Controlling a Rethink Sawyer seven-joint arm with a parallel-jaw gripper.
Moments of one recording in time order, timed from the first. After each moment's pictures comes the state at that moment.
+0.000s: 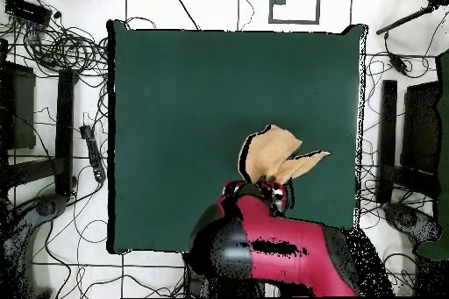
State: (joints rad) arm -0.11 -1.11 -0.15 1.93 -0.38 0.51 1.74
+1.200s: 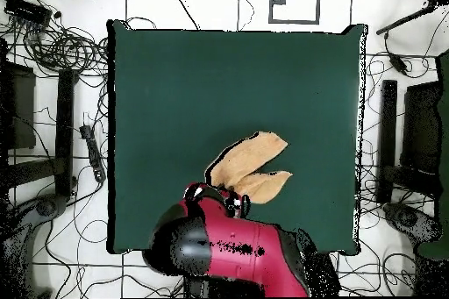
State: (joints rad) arm 0.07 -1.03 -0.25 1.97 -0.10 0.51 1.92
